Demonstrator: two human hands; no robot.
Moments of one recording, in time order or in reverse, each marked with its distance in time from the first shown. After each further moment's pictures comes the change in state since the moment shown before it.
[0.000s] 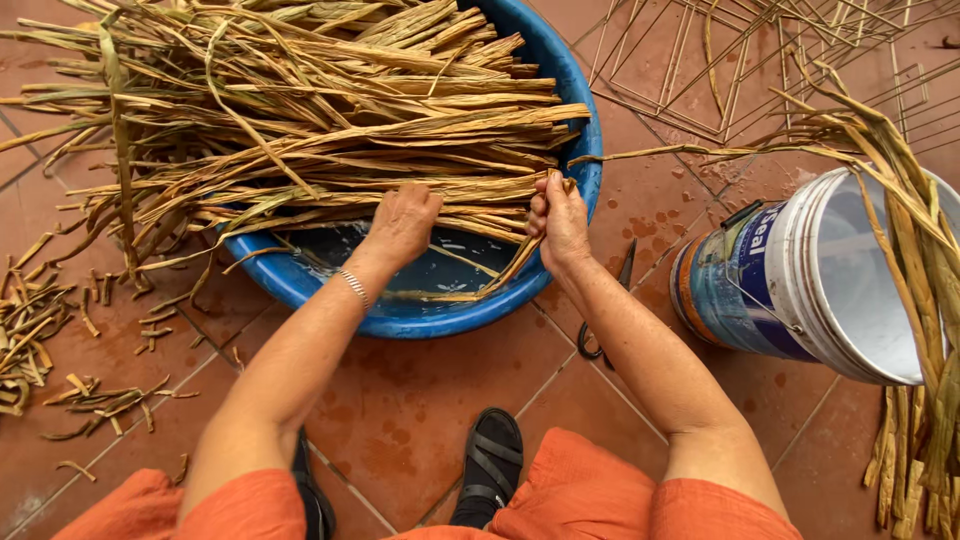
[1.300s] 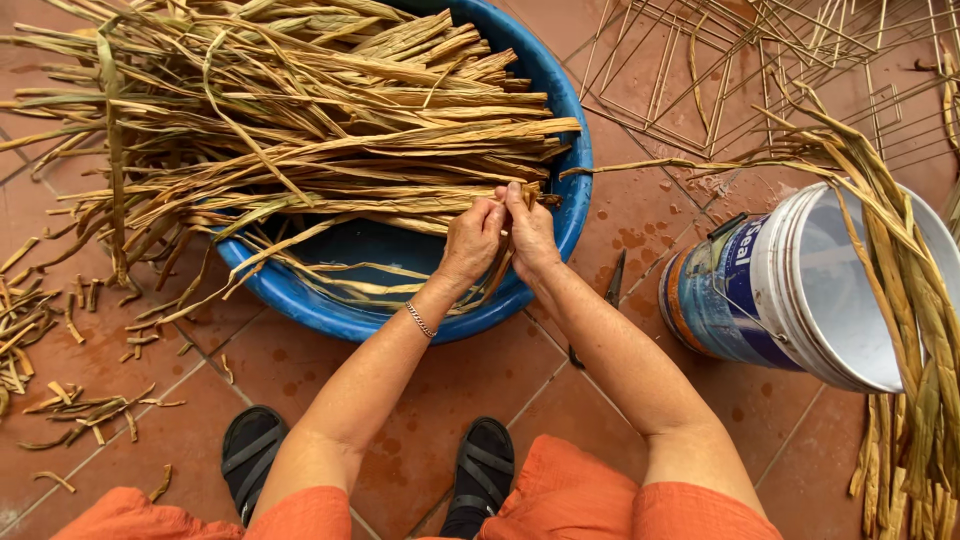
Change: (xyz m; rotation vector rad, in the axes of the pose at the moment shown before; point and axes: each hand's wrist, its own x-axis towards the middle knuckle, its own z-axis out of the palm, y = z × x) left_hand 0.045 0.109 0.010 -0.948 0.317 -0.420; right_hand 0.016 0.031 0.017 -0.093 0.057 0.046
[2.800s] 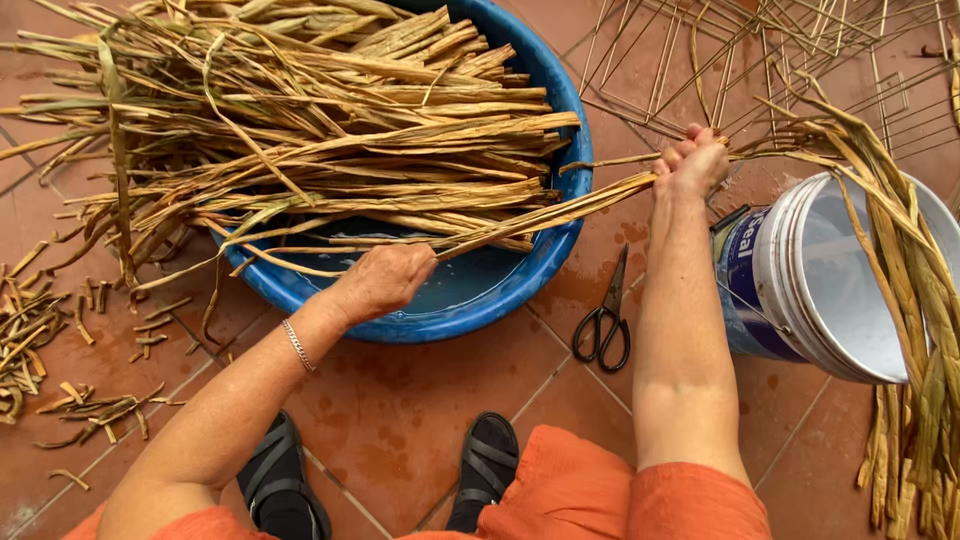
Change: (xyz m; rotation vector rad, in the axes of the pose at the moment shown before) left_hand -0.049 0.028 -0.156 0.417 -0.496 0.501; right_hand 0.085 -0.124 -0.169 0.283 0.518 -0.320
